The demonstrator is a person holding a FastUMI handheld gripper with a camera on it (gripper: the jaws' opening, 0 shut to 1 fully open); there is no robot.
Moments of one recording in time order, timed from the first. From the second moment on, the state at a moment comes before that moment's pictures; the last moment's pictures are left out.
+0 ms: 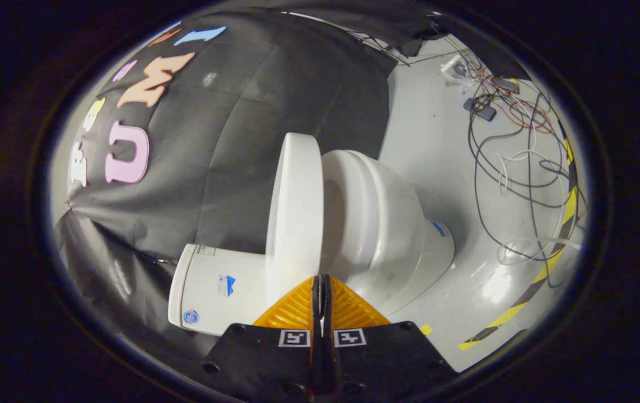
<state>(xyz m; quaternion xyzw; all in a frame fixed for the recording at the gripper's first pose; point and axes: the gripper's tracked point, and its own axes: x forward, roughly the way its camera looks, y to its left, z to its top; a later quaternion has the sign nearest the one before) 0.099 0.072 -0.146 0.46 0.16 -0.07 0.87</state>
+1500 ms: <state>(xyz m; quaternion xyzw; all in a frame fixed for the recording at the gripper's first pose) 0.108 0.162 -0.014 0.28 0.09 -0.16 0.94</state>
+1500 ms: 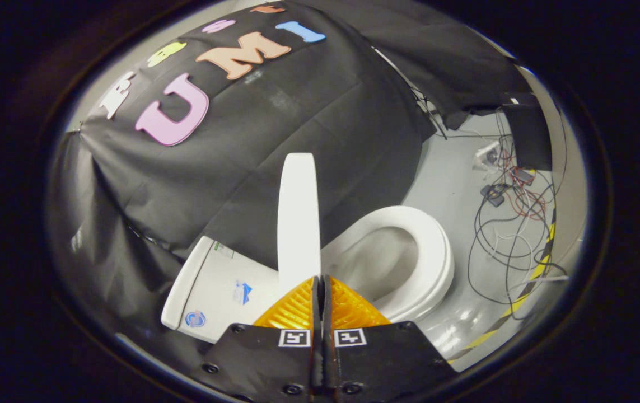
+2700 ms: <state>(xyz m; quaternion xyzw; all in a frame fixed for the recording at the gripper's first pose) 0.126 0.236 0.033 0.13 0.10 -0.18 0.97</state>
